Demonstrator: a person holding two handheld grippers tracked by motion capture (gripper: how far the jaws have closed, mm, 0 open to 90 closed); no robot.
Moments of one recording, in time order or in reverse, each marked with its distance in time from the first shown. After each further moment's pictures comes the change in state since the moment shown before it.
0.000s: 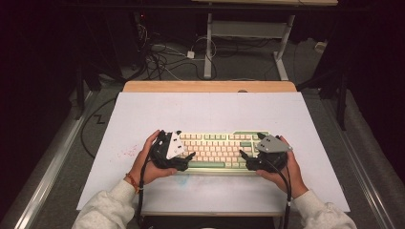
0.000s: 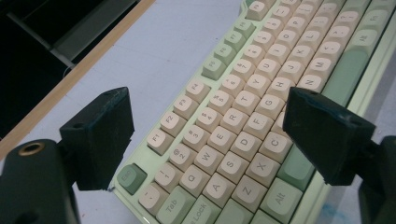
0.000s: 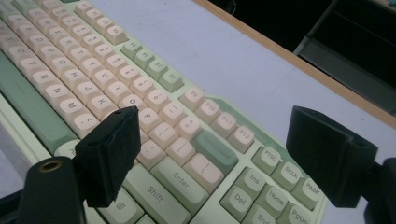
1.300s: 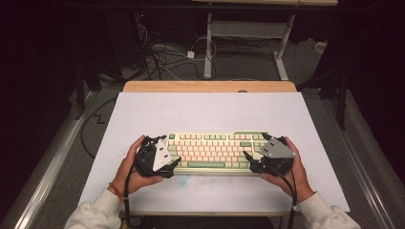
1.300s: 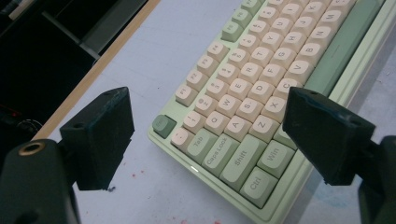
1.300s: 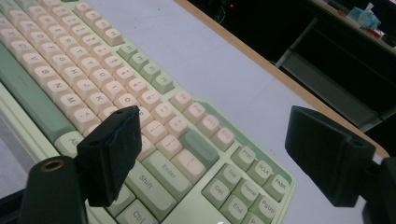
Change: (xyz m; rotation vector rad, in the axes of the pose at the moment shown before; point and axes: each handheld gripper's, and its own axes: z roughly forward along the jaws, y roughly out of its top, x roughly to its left) left arm -0.002 -0.023 -0.037 0.050 0.092 0.057; right arm 0.004 0.003 -0.021 -0.016 -0.060 -0.079
